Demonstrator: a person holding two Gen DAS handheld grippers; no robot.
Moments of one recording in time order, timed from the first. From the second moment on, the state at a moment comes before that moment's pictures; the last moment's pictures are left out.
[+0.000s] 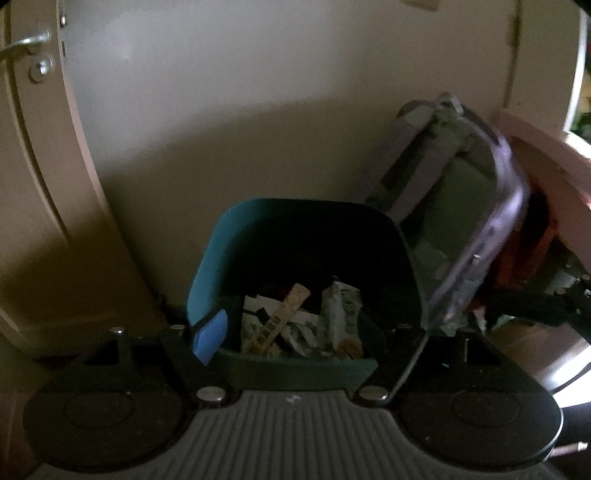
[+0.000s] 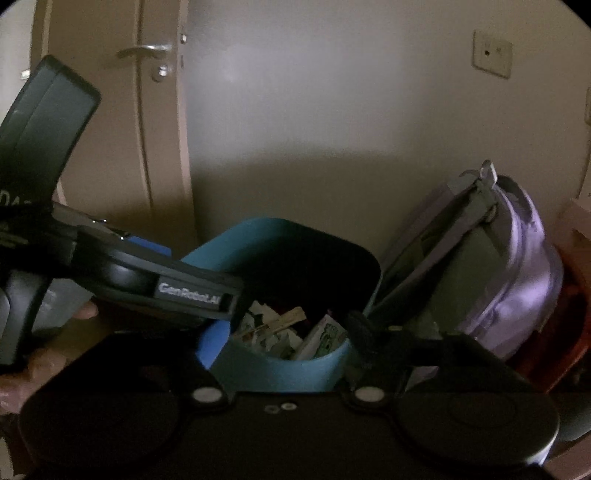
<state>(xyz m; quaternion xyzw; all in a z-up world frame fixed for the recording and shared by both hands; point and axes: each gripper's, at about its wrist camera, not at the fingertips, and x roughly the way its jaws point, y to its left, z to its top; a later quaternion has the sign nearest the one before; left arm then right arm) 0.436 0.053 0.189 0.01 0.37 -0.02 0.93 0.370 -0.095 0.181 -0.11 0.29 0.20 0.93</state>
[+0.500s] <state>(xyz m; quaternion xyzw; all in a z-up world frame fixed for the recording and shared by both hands) 0.287 0.044 0.201 0.02 0.32 -0.04 0.94 0.244 -0.127 0.179 -0.08 0.28 0.23 0.93</state>
